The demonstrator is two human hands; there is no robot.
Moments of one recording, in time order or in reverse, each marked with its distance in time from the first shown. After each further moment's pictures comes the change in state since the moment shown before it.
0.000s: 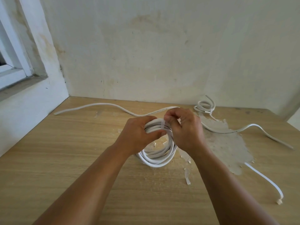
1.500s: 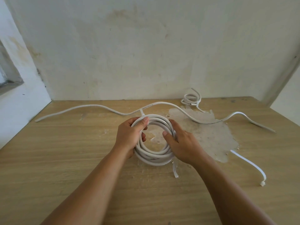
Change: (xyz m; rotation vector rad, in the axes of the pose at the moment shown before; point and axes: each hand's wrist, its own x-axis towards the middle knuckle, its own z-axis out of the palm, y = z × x) left_hand 0.011 -0.012 0.054 -0.629 0.227 -0.575; right_hand -0.047 0.066 -0.017 -0.121 -0.381 0.338
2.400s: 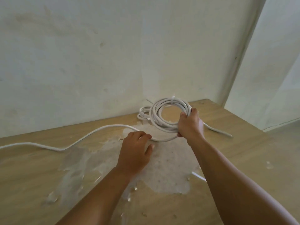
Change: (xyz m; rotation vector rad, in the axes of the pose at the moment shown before) left_hand 0.071 -0.070 0.171 1.034 -0.273 0.815; right_hand 0.101 0.131 -0.133 0.323 0.597 0.618
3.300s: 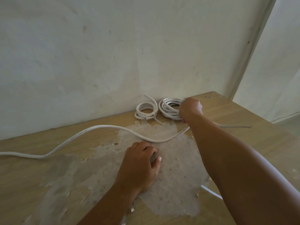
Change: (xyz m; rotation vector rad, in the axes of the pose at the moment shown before) left_hand 0.001 -0.002 0.030 0.016 -0.139 0.026; right_hand 0.129 0.004 0.049 -0.775 -0.147 -0.120
